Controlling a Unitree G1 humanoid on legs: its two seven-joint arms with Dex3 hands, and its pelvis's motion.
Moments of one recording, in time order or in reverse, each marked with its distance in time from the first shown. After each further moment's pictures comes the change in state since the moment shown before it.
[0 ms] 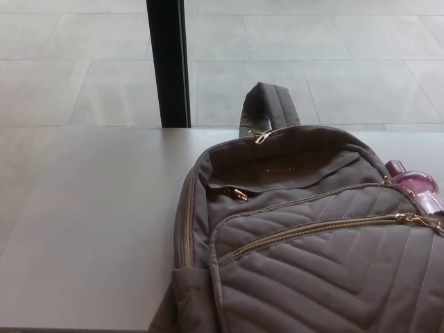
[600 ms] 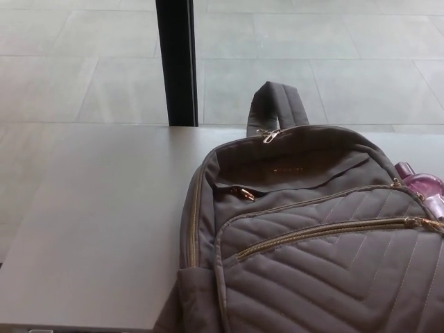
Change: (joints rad) left_arm -0.002 0.008 -0.006 0.019 0.001 -0.007 -0.001; right_arm -0.035 0.064 0.003 0.085 0.006 -0.119 -0.045
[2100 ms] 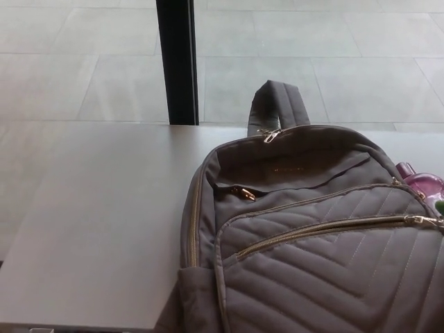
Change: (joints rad) left_arm 0.005 -0.004 0.009 0.009 -0.002 -0.012 -0.002; right_arm -0.219 0.221 -0.033 -0.307 0.186 0.494 -0.040
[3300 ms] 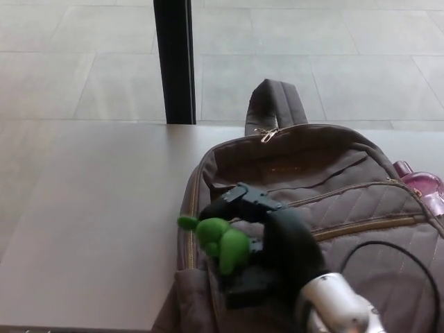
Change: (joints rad) left_arm -0.024 -0.019 0.024 -0.012 -0.008 -0.002 0.000; right_arm -0.297 0.530 0.734 0.029 -0.098 0.424 -0.205
